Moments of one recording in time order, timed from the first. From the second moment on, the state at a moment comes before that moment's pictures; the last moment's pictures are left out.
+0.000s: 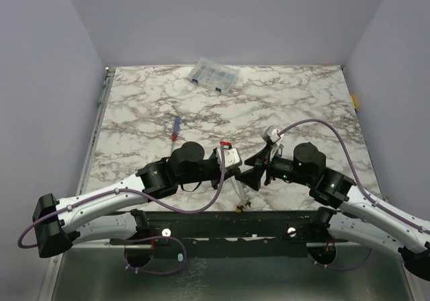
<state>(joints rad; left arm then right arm) -1.10 1.00 0.79 -0.11 0.20 0.11 0.90 0.75 0.65 -0.12 -0.25 0.26</state>
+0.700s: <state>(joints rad) -1.10 1.01 0.81 -0.05 0.14 0.04 0.90 0.84 0.57 -0.02 -0.25 0.32</state>
